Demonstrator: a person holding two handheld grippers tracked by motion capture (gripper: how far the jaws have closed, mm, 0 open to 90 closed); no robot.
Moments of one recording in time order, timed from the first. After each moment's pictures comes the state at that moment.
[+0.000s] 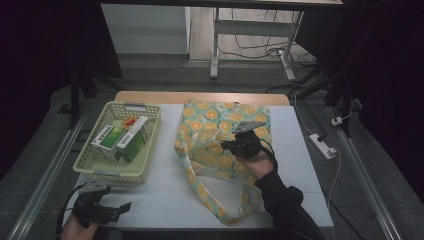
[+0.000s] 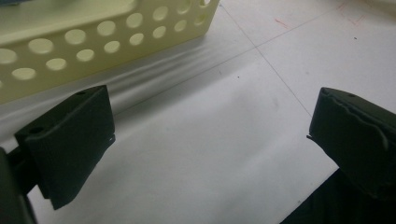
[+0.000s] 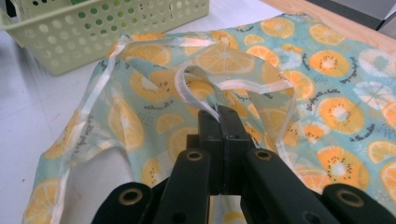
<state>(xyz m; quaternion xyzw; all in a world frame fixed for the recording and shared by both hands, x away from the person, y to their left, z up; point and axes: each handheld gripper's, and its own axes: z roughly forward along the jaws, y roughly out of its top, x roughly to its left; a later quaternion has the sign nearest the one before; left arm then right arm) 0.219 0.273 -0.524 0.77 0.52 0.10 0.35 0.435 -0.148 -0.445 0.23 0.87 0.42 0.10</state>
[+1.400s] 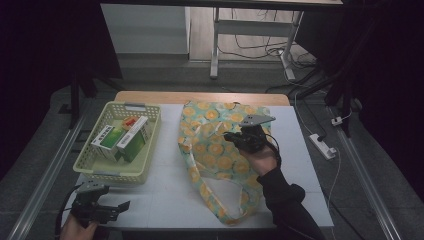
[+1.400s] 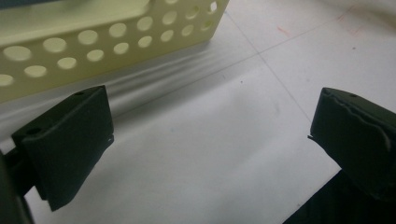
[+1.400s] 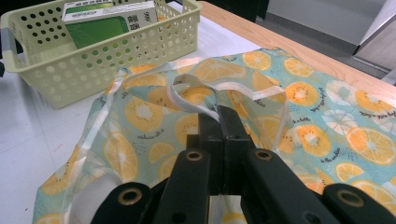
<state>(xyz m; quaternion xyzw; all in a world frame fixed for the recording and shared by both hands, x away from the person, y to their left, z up) 0.218 0.277 -0.523 0.76 0.53 0.10 0.36 0.436 -0.157 -0.421 0.24 0.84 0.46 0.13</state>
